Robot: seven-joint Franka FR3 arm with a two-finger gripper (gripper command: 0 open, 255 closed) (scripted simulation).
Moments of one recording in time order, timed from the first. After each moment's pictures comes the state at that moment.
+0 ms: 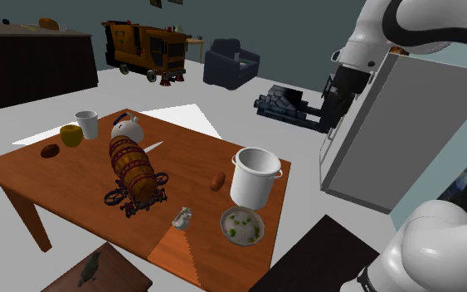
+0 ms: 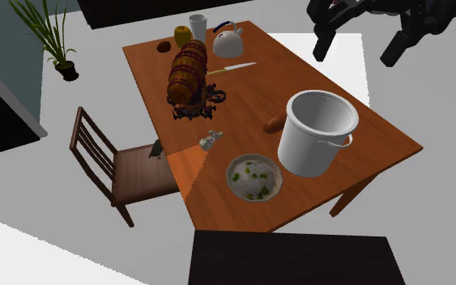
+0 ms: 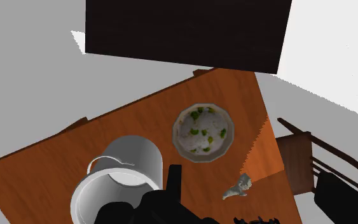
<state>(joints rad) 0.02 -0.75 -0.06 -2.28 0.06 1.54 -0.09</state>
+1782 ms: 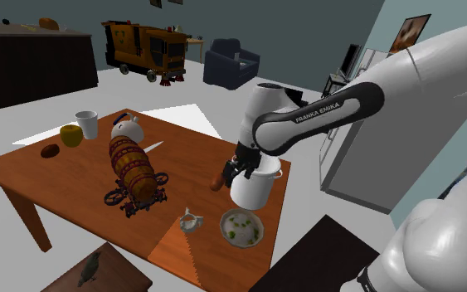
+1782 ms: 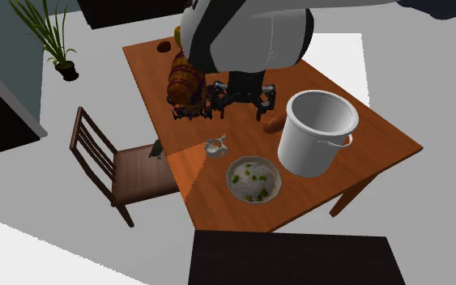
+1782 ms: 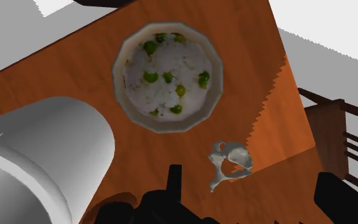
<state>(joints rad) 0.08 -0.10 0.18 -2.41 0.09 2.37 0.19</state>
